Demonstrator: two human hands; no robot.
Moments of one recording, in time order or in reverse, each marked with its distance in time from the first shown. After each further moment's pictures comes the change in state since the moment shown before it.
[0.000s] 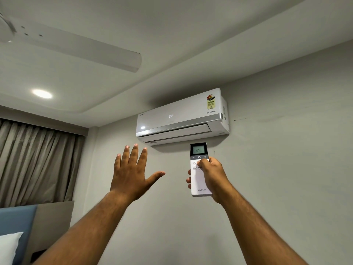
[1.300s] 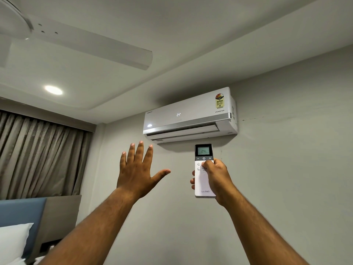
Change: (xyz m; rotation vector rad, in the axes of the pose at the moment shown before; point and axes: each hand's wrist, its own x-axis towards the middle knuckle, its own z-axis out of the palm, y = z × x) left_hand -0.006 -0.018 0.001 -0.013 -0.006 -0.024; right_hand -0.006 0.010 0.022 0.010 0.009 -0.005
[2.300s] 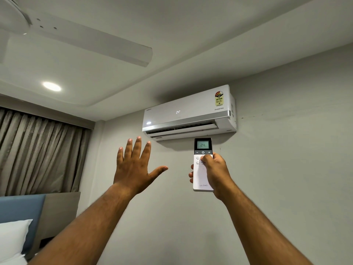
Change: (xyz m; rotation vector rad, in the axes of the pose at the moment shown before) left_hand -0.005 -0.005 -0.010 0.046 0.008 0.012; right_hand -0.002 -0.004 0.005 0.016 0.003 -0.038
